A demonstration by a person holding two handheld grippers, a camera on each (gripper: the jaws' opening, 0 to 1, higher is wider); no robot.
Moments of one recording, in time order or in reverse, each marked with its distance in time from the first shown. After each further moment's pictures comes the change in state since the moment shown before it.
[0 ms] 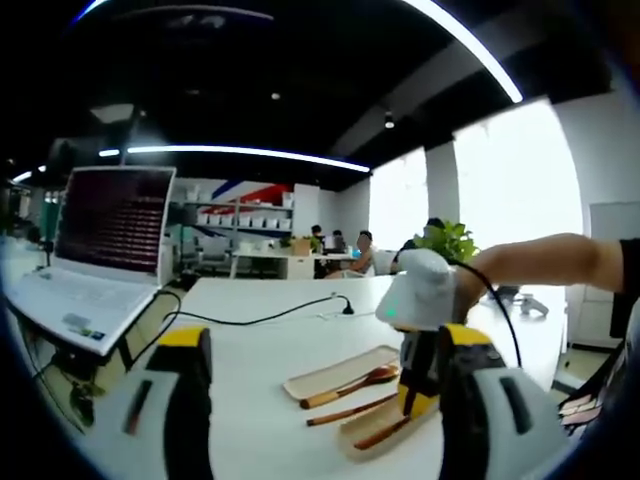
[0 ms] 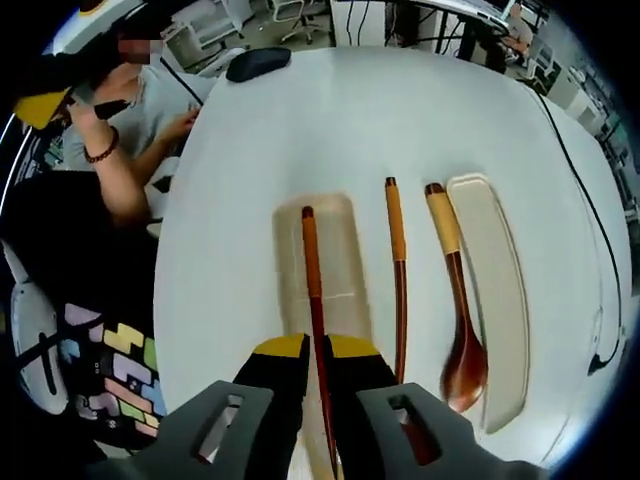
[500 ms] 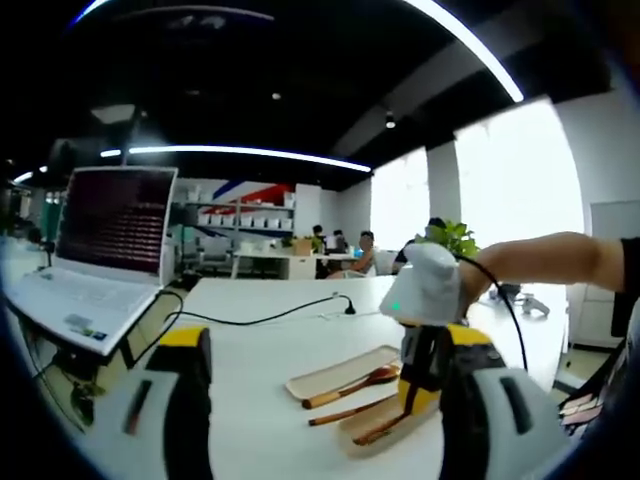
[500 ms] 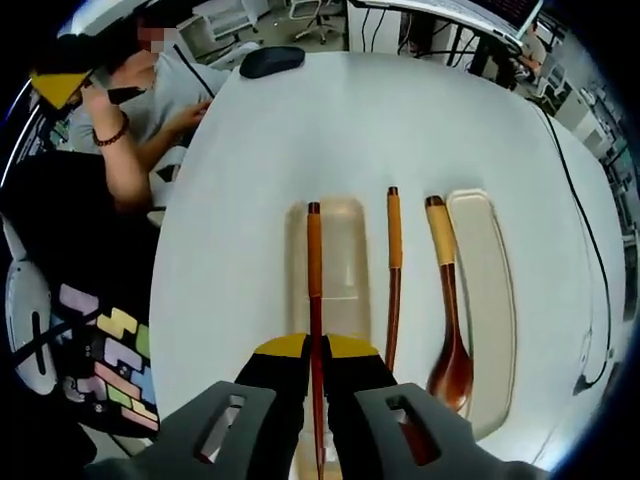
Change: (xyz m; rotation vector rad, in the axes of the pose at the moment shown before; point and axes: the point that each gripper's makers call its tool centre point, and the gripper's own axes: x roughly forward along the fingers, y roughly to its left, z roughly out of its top) left arm -0.001 0.004 0.001 0.000 -0.002 0.007; right arm -0.001 0.003 -0.002 -0.081 0.008 -0.012
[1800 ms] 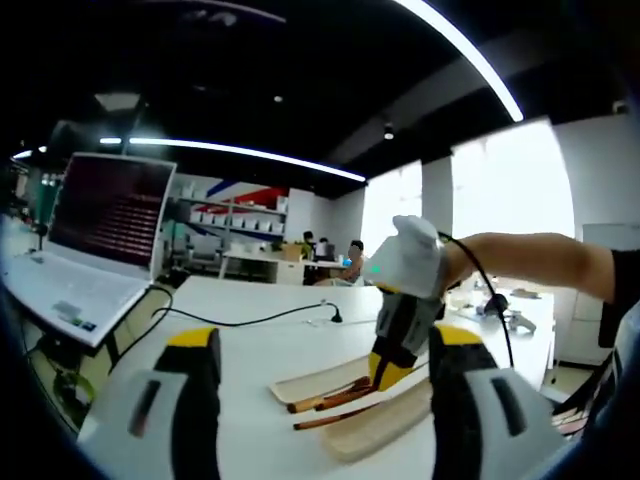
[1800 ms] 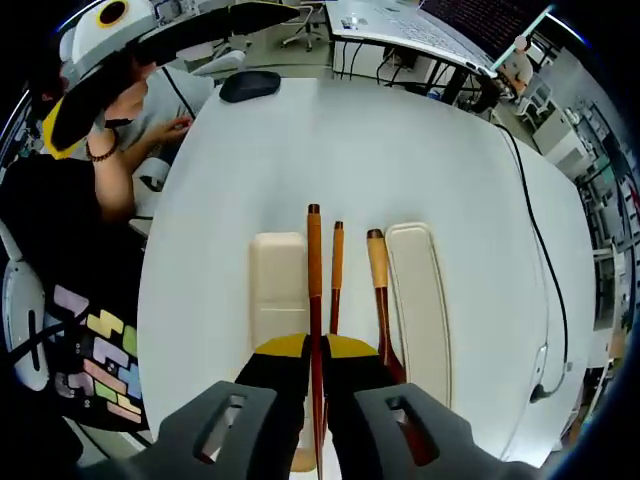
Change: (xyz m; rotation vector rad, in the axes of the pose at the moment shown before) left arm -0.003 -0.004 0.006 -0.071 -0.041 -0.046; right arm -0.042 -0.022 0.019 -0.050 -0.050 -0.116
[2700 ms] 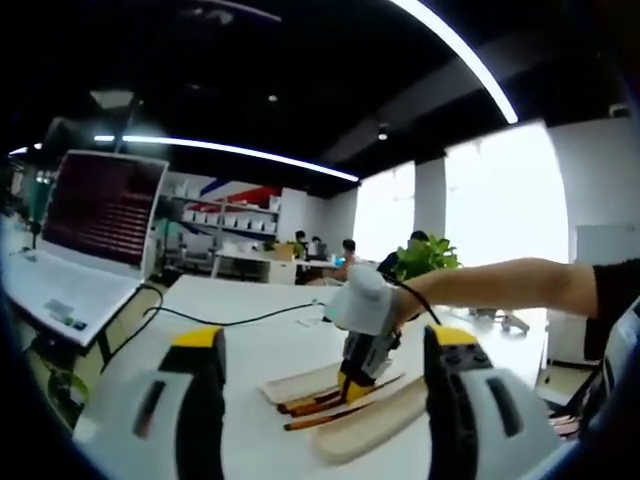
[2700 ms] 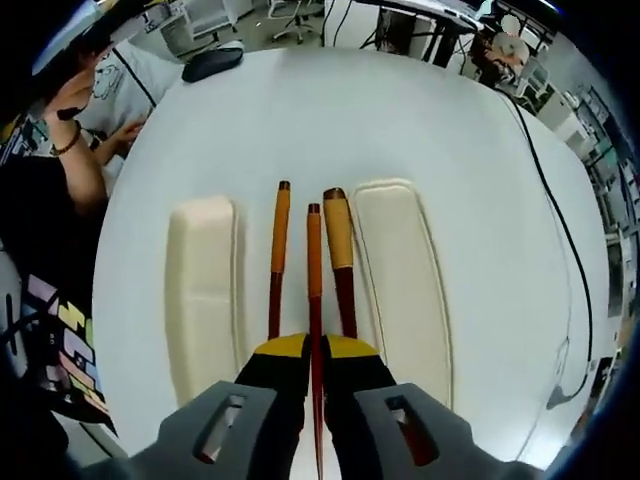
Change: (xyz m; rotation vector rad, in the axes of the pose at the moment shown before) left arm 0.004 -0.009 -0.002 -0.005 0.007 -0.037; right arm 0.052 -0.063 -0.019 0.046 0.043 0.001
